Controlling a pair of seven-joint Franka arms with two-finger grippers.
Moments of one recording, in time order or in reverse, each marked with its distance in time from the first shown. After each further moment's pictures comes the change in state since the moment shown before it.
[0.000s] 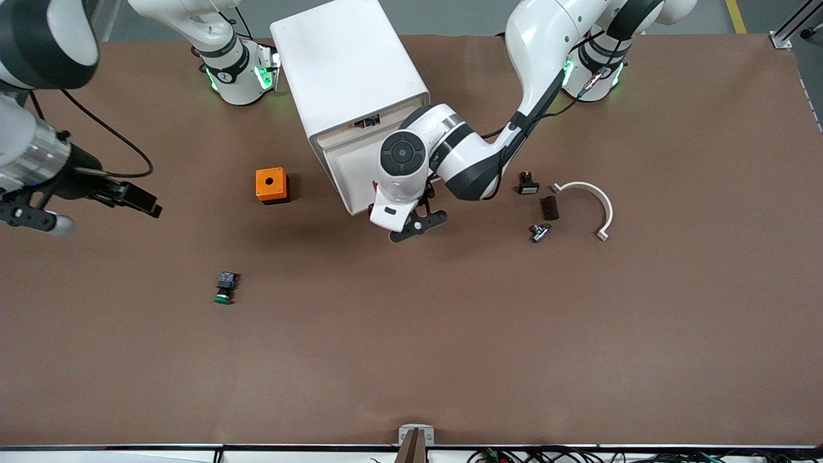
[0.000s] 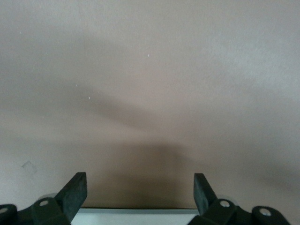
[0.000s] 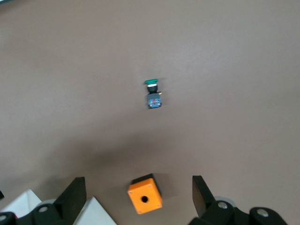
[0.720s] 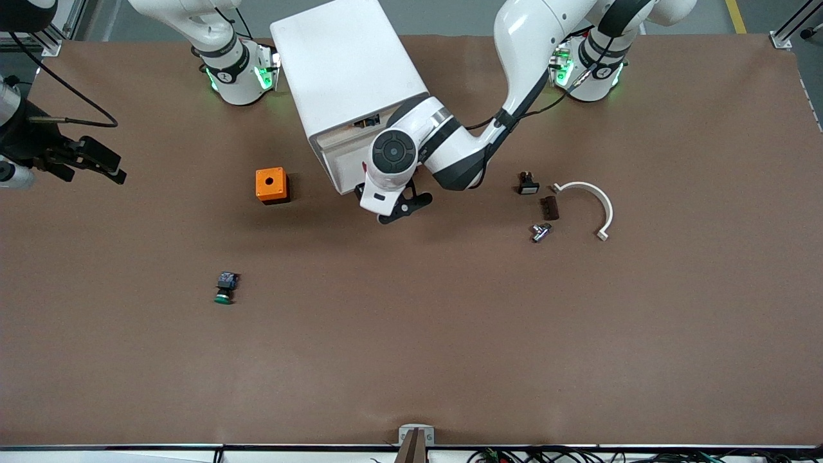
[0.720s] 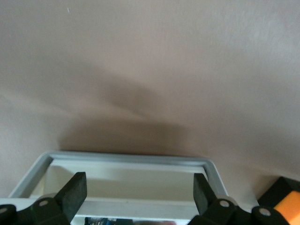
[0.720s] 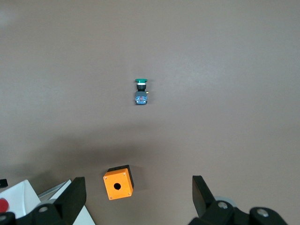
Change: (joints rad) left arm -0.045 0.001 -0.004 -0.042 -0.209 0.000 -0.016; right arm -0.024 -0.115 0.016 -0.026 -0.061 -0.051 -0.137
